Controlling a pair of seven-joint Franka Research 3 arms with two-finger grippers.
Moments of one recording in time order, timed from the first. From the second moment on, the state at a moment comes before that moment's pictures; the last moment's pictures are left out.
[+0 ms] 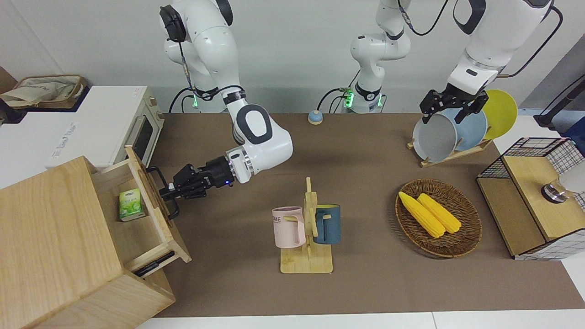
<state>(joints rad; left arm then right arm) 0.03 0.04 -0.06 -1.51 0.00 1.52 0.02 0.36 0.54 0.11 -1.56 -1.59 1.54 0.50</state>
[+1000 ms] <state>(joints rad) 0.03 0.04 -0.06 -1.51 0.00 1.52 0.02 0.54 0.53 0.11 -1.56 -1.48 1.40 0.51</state>
